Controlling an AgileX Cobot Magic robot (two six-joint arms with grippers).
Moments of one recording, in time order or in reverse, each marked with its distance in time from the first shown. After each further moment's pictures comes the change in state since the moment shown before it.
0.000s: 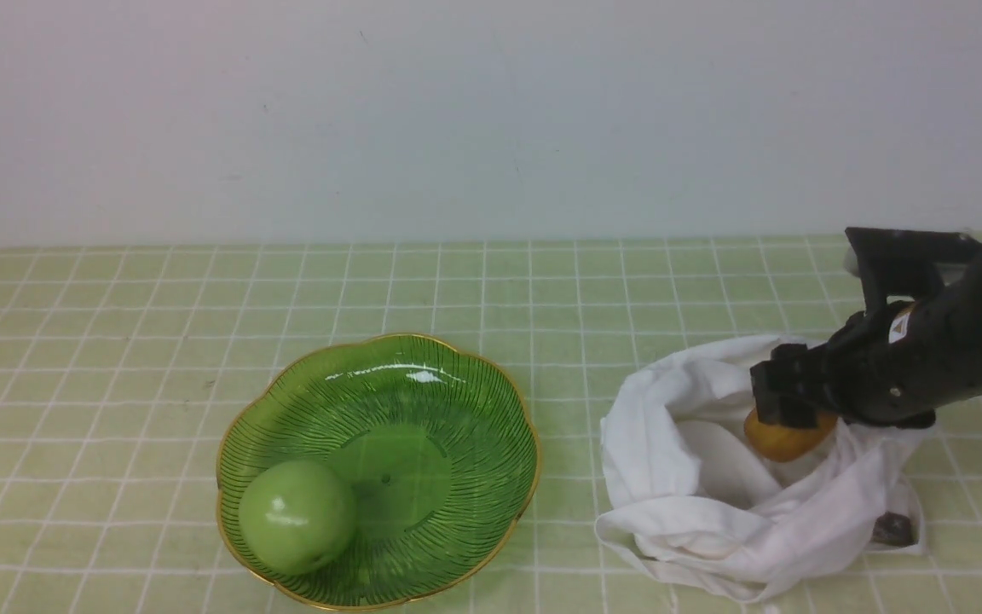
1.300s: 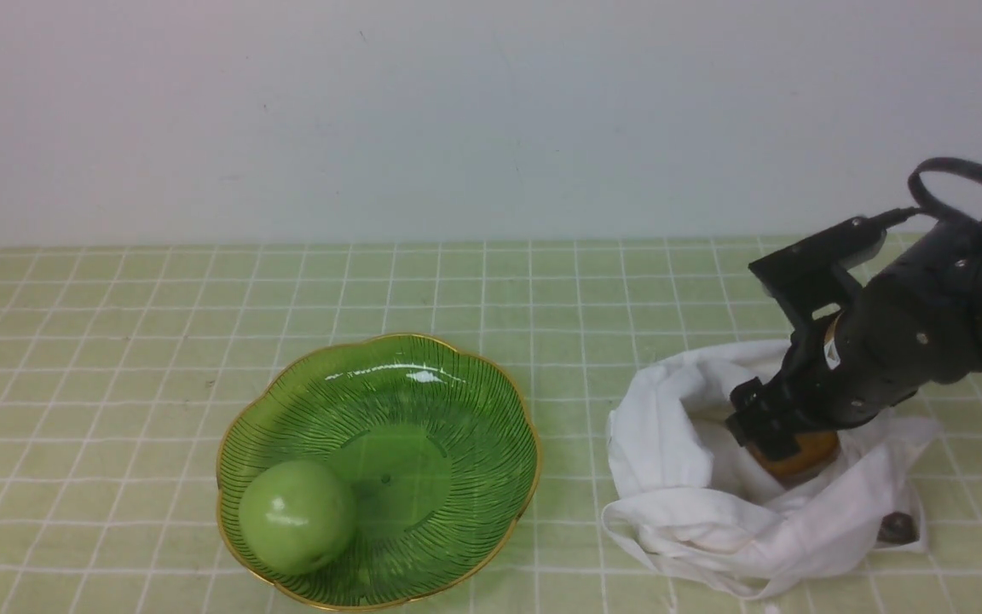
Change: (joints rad) right arm 0.121 0.108 -0.086 -0.412 0.099 0.064; left arm 0.000 0.000 0.000 0.000 0.000 0.000
